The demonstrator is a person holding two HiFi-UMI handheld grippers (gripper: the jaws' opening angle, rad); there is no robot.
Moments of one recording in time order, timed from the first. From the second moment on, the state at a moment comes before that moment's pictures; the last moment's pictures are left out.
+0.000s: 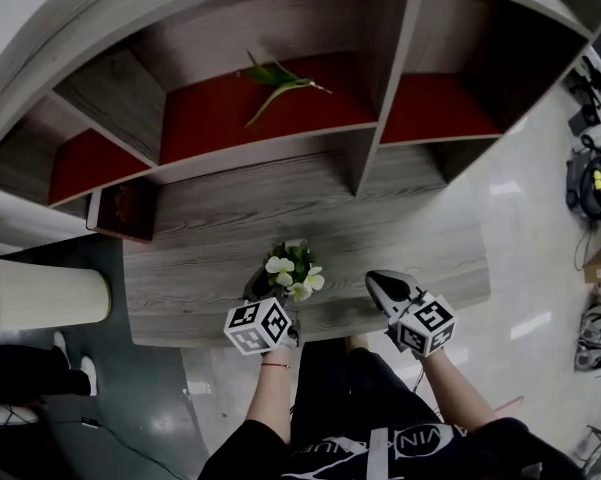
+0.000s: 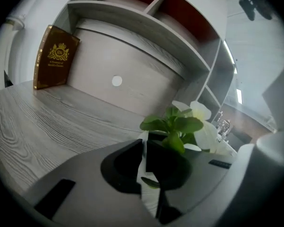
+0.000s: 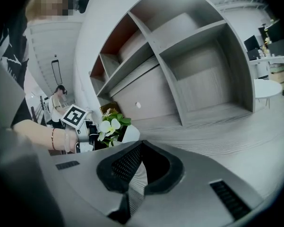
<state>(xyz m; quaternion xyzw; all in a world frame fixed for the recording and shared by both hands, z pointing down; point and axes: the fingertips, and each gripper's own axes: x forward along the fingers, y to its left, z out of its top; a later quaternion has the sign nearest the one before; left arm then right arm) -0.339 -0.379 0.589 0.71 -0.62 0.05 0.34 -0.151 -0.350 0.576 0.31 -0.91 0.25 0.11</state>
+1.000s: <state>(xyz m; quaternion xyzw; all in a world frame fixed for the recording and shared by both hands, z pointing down) -0.282 -0.497 0.603 0.70 -0.59 0.05 0.40 -0.132 -0.386 0.584 0.35 -0.89 0.26 0.09</state>
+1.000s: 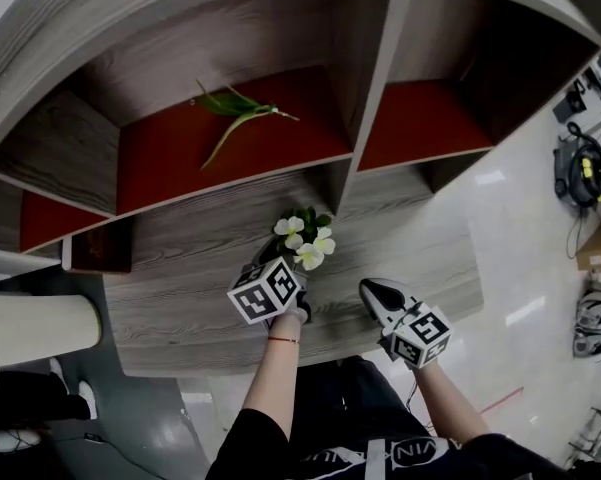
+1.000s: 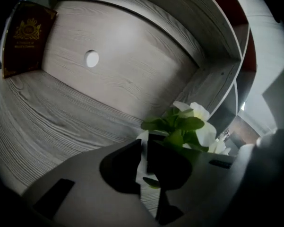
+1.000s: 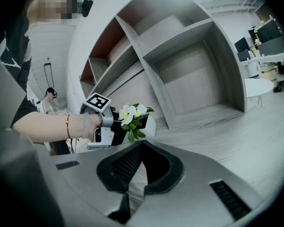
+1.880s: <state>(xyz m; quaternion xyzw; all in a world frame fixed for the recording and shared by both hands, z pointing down) -0.295 -0.483 0.588 0.68 -0.59 -0.04 0.43 -0.106 -0.392 0.557 0.37 -0.89 0.26 0.05</state>
